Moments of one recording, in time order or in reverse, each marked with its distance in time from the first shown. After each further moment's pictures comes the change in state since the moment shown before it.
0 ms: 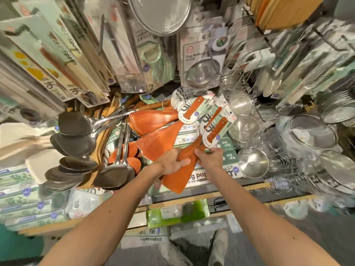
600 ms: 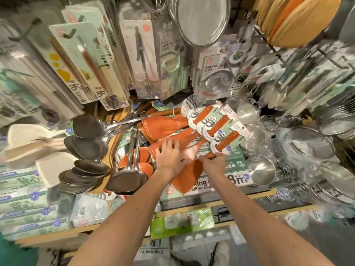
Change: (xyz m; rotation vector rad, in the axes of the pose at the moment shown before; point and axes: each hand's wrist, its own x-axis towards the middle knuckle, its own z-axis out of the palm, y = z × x) left_hand -0.004 -0.021 -0.015 0.487 0.438 -0.061; right_hand -0.027 -0.004 0.031 -0.175 0.134 -0.089
